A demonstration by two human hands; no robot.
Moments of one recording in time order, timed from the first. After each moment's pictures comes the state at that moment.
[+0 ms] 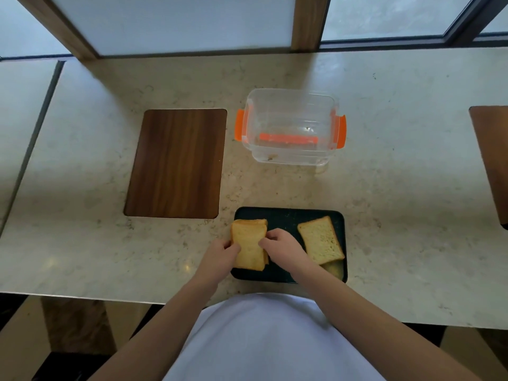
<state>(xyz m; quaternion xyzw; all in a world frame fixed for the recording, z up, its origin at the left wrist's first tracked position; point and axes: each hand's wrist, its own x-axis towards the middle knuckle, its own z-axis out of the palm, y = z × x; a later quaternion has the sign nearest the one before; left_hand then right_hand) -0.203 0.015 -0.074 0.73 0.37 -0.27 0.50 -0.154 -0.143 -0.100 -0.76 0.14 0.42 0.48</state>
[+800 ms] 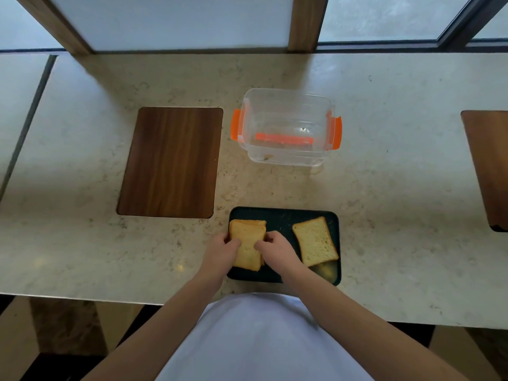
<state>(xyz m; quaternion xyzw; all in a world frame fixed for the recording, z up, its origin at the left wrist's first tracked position) -0.192 0.001 -0.082 0.71 0.38 -0.22 0.55 -0.162 -0.139 -0.110 -0.73 0.20 0.40 0.51</state>
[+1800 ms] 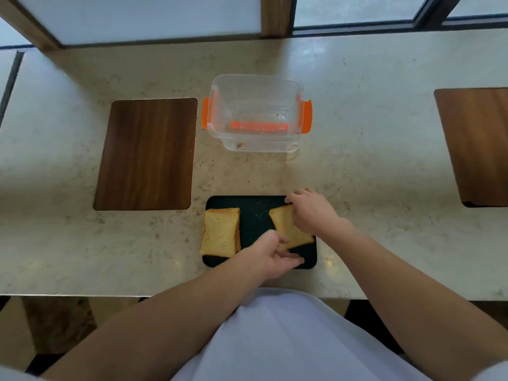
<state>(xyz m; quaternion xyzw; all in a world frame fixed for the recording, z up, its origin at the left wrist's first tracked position) -0.172 -0.144 -0.081 0.20 0.55 -0.37 0.72 -0.088 -0.267 -0.104 -0.94 -0.19 0.25 0.09</state>
